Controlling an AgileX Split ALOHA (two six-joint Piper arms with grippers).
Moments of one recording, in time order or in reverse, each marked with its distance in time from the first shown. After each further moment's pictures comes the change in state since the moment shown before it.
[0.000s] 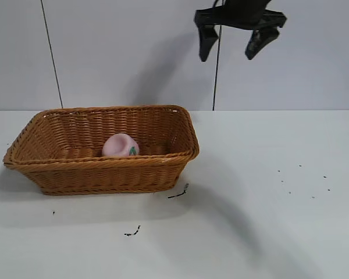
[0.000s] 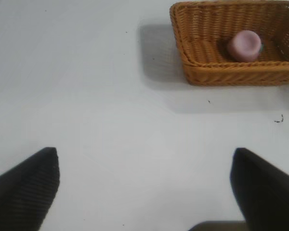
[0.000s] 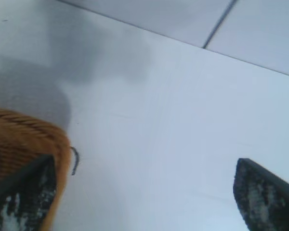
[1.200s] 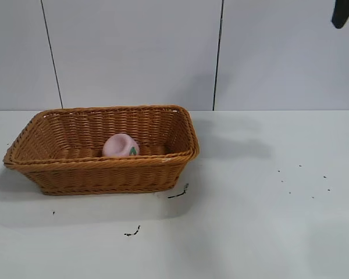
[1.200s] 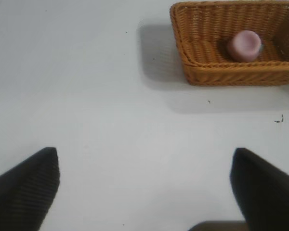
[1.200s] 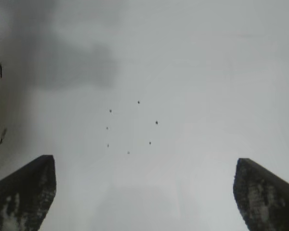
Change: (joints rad) left arm 0.000 0.000 0.000 0.000 0.000 0.000; right arm -0.193 -0.842 0.931 -0.005 -0.001 0.015
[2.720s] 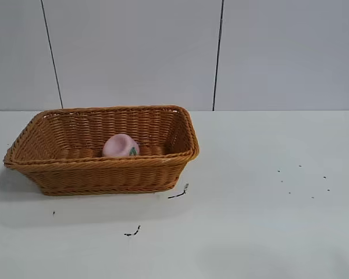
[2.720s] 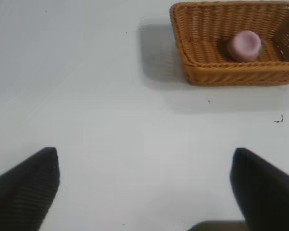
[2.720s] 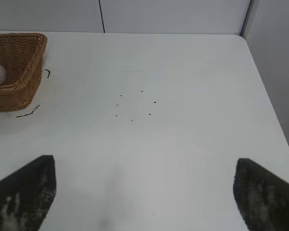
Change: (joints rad) left arm 0.000 0.000 0.000 0.000 0.000 0.000; right arm 0.002 -1.536 1.013 -0.001 -0.183 -0.014
